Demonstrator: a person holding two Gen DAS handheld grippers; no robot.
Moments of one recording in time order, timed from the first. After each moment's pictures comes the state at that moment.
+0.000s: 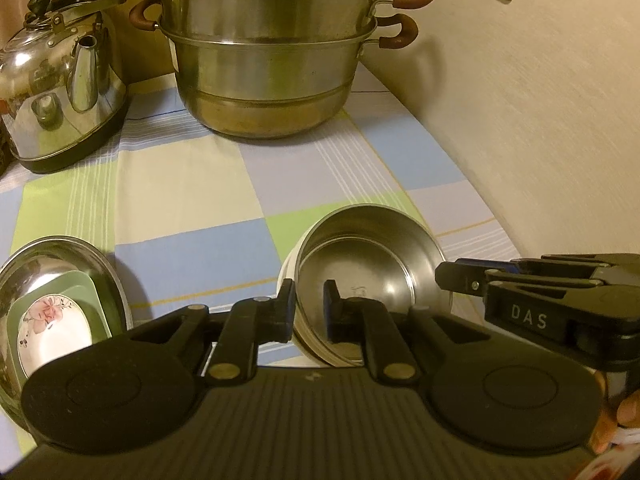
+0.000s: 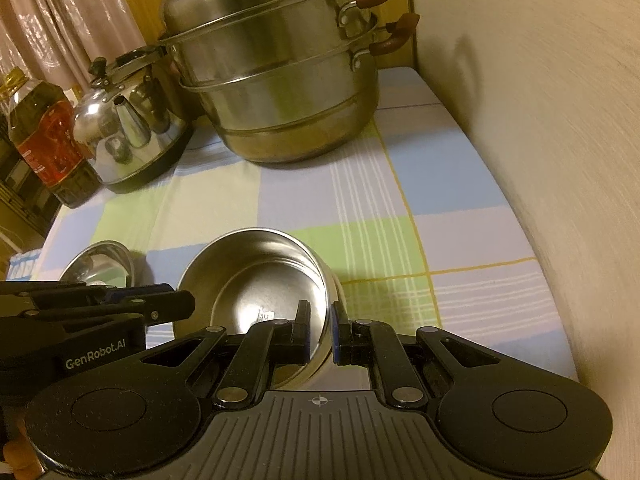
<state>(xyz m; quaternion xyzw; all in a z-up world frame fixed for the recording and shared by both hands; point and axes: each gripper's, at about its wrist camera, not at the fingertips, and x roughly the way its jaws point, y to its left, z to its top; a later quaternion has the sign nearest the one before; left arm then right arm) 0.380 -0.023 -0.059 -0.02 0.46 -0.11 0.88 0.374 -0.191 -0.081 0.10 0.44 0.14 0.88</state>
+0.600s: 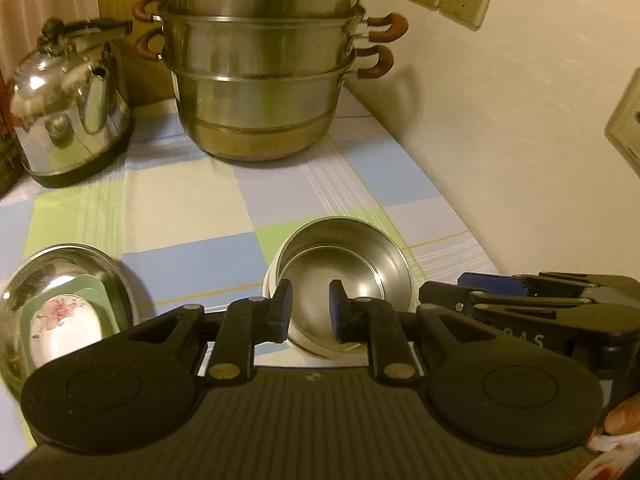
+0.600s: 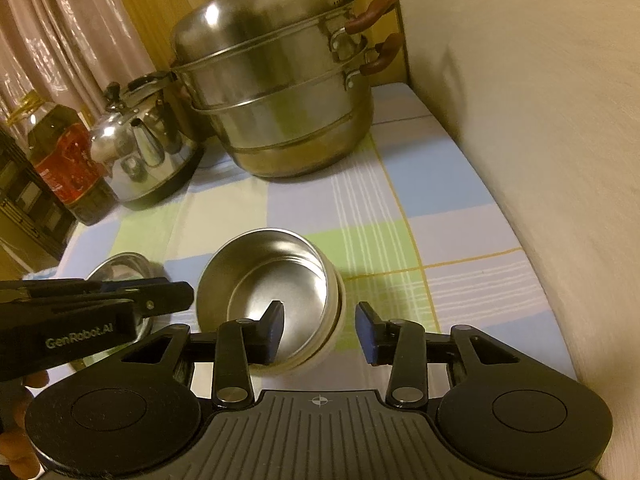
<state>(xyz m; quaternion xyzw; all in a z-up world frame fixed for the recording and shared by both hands) 0.342 -0.026 -0.027 -0.02 0.42 -0.11 0.90 0.336 -0.208 -0.066 0.13 0.41 0.14 0.89</state>
